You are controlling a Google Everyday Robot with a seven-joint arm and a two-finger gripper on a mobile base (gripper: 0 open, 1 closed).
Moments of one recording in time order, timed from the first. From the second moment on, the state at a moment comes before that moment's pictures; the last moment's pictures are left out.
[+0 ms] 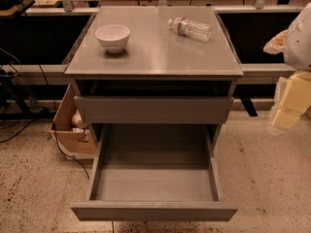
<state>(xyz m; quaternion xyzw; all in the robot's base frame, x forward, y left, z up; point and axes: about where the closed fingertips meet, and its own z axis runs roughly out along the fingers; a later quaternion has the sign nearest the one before) 0.438 -0.216 0.977 -0.60 0.78 -0.04 0.16</state>
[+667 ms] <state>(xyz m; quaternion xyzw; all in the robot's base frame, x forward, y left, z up) 0.443 -0.217 0.964 -0.61 0.78 -0.03 0.16</state>
